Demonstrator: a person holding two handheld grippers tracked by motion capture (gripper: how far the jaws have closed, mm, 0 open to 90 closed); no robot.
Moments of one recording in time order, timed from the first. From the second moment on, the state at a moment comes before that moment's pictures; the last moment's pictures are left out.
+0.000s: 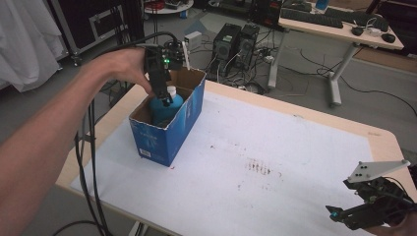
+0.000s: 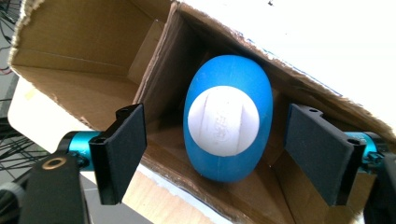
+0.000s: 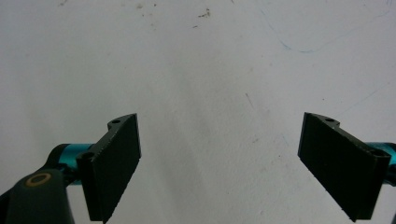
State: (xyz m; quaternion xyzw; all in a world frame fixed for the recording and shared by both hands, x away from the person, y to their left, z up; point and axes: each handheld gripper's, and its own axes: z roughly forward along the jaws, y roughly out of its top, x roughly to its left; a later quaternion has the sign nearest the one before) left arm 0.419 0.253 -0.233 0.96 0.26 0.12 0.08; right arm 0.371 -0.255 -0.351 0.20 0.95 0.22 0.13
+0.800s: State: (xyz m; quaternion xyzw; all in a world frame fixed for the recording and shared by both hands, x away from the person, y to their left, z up) left arm 0.409 0.180 -0.196 0.97 0.17 0.13 0.10; right arm 0.369 -0.255 -0.351 0.20 0.95 0.22 0.13
